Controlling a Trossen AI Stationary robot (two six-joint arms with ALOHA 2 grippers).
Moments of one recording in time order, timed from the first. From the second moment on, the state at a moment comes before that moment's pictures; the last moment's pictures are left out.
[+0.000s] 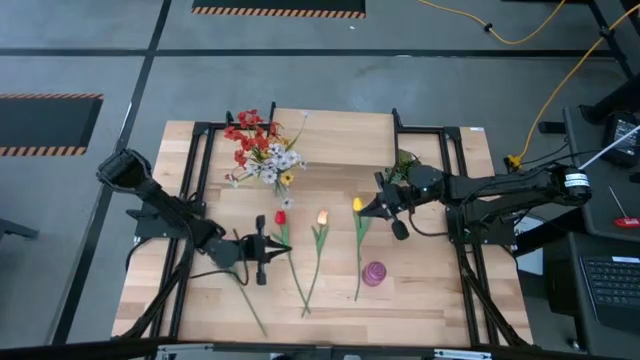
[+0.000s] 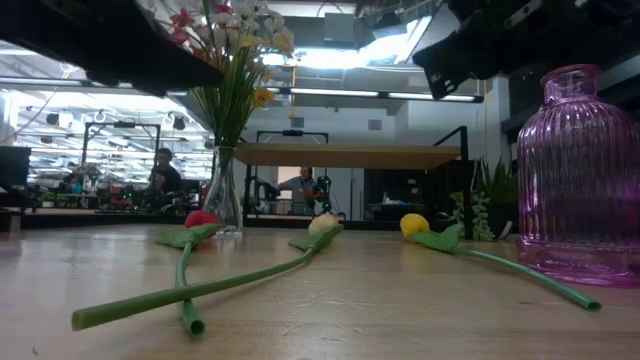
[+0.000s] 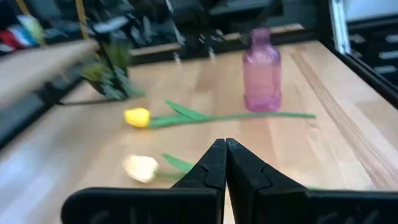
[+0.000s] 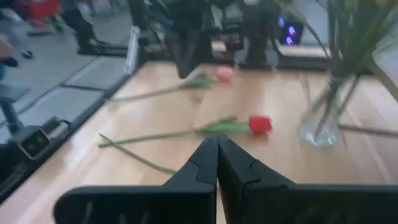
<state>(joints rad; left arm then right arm) -0.59 1.40 0.44 0.64 -0.71 -0.08 -0.07 1.10 0.52 0.31 -0.34 -0.05</state>
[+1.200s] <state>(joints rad) -0.38 1.40 0.66 0.11 -0.45 0.06 0.10 1.40 1.11 -0.71 0.15 0.54</state>
